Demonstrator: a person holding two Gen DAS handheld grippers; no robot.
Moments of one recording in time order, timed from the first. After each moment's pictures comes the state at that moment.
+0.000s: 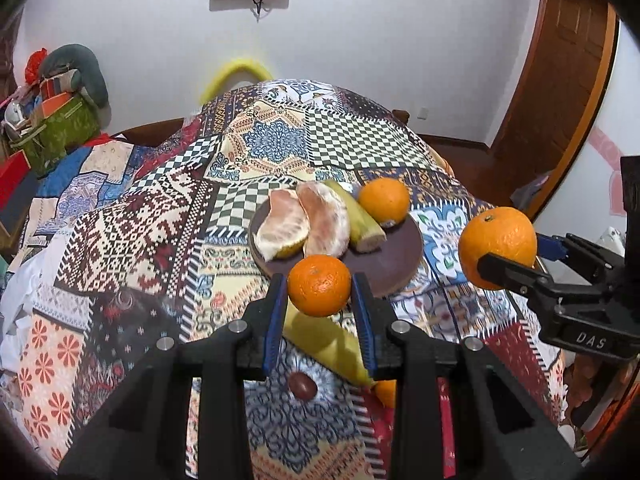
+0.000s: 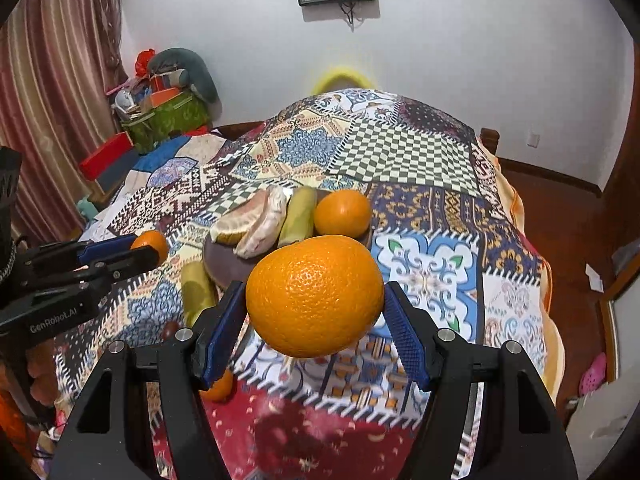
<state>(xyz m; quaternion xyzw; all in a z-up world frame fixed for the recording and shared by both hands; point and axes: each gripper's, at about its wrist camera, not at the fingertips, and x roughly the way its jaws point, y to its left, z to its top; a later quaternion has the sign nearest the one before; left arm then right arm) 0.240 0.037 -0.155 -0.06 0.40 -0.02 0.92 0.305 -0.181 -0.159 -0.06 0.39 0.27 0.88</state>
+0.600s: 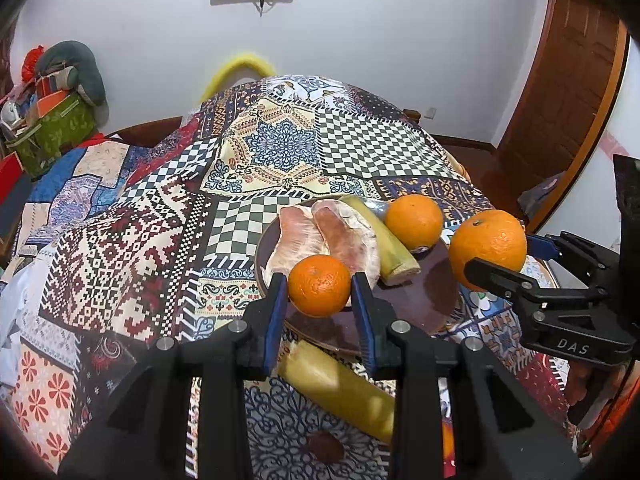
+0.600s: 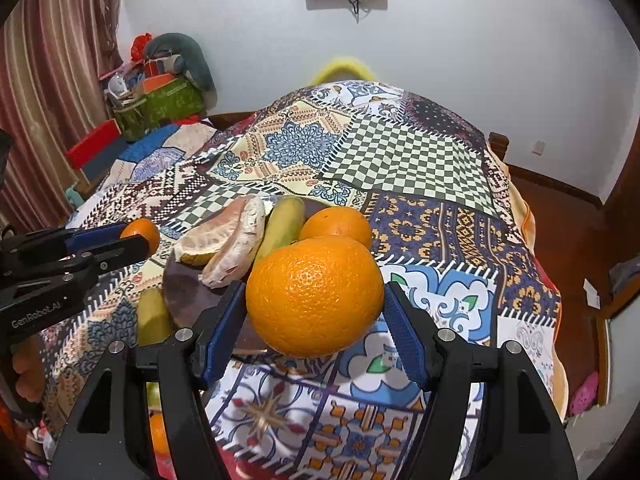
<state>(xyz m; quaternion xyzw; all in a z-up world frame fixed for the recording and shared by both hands) 0.292 0.056 -0.178 -0.05 0.41 -0.02 0.91 0.354 -0.157 -0.183 -0.09 0.40 0.27 0.87</state>
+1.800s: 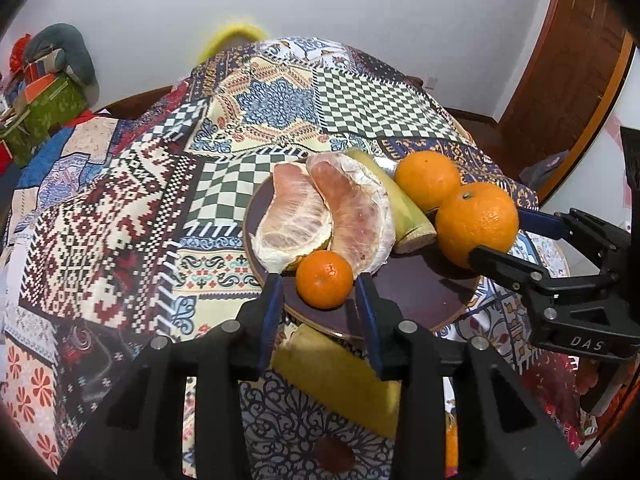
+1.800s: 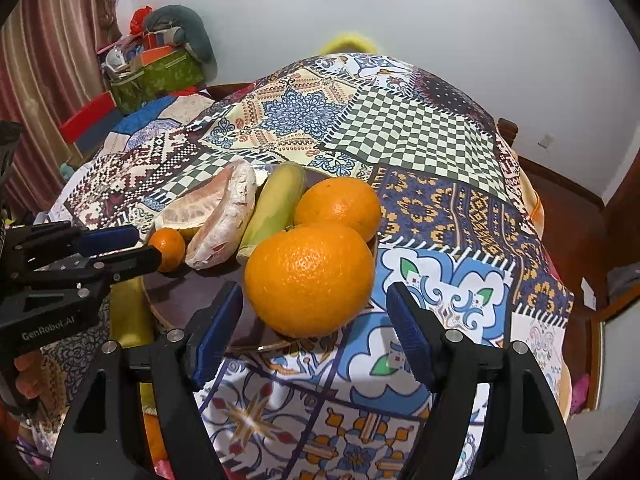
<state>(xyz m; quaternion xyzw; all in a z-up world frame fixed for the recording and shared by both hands) 0.303 0.054 -0.207 -0.05 0.45 -0.02 0.89 0.360 -0.153 -0.197 -0.11 0.43 0.27 0.86</state>
